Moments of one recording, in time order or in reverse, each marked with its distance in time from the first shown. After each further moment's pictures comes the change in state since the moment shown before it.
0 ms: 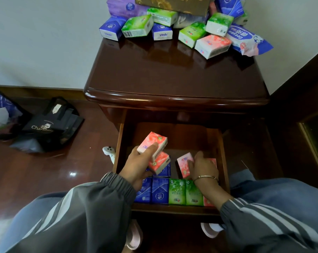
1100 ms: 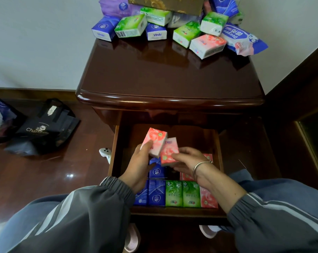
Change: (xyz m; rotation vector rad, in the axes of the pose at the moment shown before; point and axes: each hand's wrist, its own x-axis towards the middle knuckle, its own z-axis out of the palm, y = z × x) left_hand 0.019 -0.010 0.017 -0.055 -0.008 0.069; right_hand -0.008 -0.034 -0.054 1.287 -0.519 0.222
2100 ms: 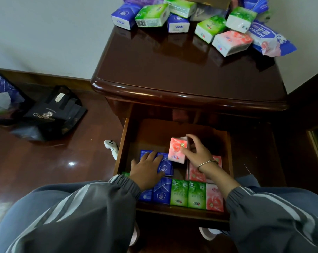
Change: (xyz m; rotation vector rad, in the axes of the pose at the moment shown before) left_hand 0.032 -0.042 -0.039 1.696 -0.187 0.231; right_hand 0.065 0.023 -0.019 -0.732 0.161 -0.296
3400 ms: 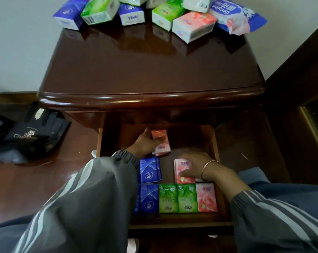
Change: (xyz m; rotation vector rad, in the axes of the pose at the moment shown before) left_hand 0.106 0.040 -0.039 -1.084 0.050 -0.131; right_hand 0.002 0.049 -0.037 -0.599 -0.346 -0.219
